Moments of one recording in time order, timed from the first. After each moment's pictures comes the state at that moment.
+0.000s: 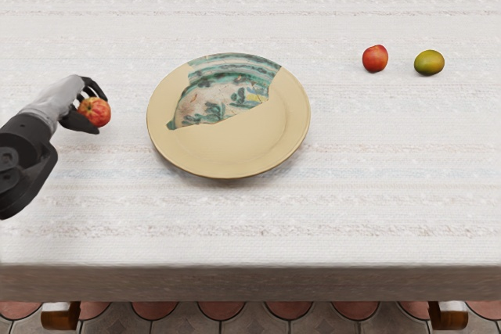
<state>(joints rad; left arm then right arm) -1.00 0.79 -0.05 -1.50 1.13 0.52 0.50 0.10 0.00 -0.05 0.16 0.05 0.02 -0.26</state>
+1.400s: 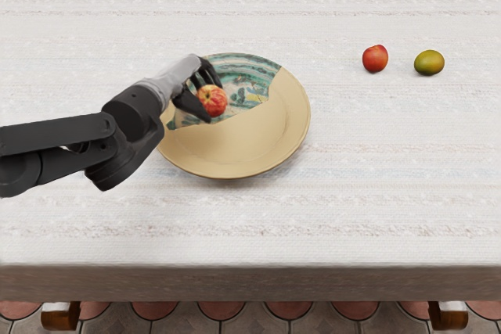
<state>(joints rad) -1.19 0.45 -0.08 -1.53 1.01 0.46 0.61 0.10 0.00 -0.05 0.14 0.05 0.02 -0.26</state>
